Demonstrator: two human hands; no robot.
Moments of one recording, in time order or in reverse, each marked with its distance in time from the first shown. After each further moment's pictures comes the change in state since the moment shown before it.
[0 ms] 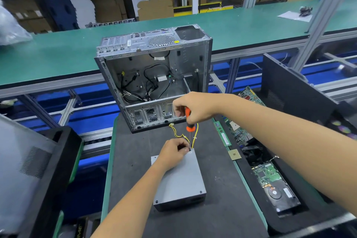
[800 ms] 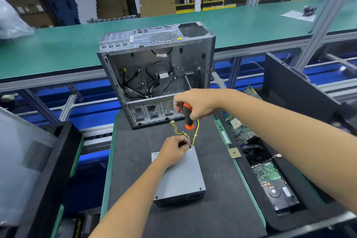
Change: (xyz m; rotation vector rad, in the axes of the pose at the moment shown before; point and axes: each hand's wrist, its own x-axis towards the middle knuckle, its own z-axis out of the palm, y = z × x) left_hand -0.002 -0.002 0.001 0.003 0.012 0.017; right_hand 0.003 0.001 -0.002 -0.031 -0.013 0.008
